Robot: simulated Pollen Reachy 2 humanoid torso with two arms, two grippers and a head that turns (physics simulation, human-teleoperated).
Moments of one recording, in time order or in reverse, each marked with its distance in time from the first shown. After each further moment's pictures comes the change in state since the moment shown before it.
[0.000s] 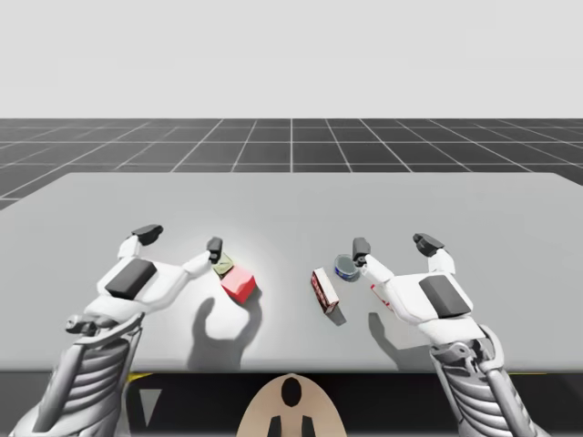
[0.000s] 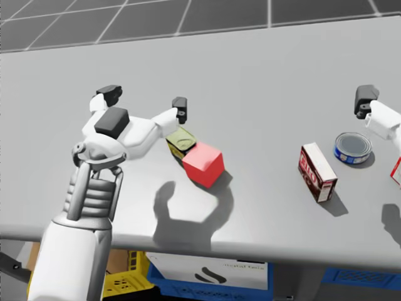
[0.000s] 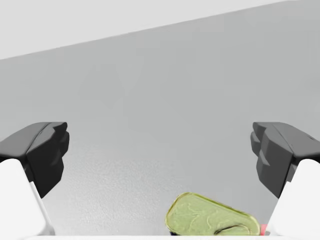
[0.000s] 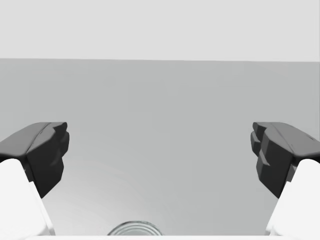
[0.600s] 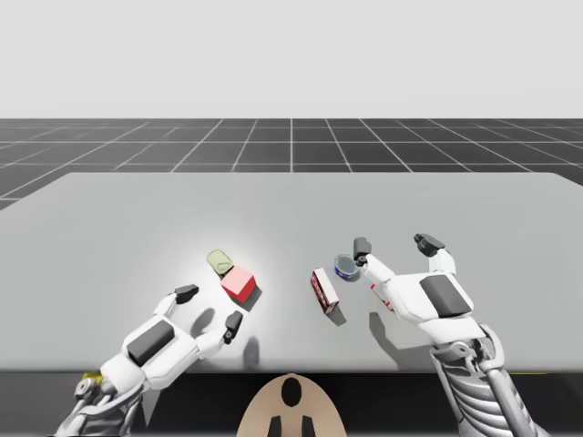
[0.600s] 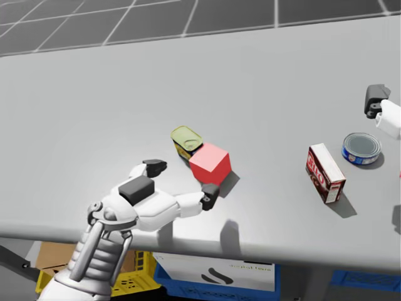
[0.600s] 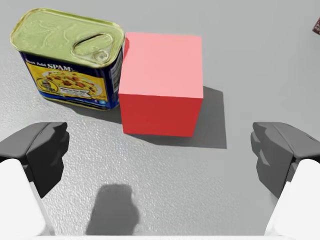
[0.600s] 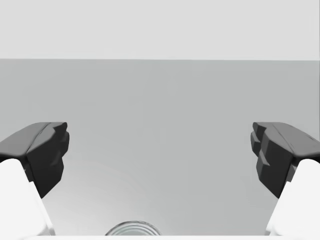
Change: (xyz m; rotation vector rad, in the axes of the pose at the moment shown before) left arm -0.063 -0.022 0.051 -0.354 0.322 0.102; right arm 0.000 -0.001 -0.001 -0.009 0.002 -0.003
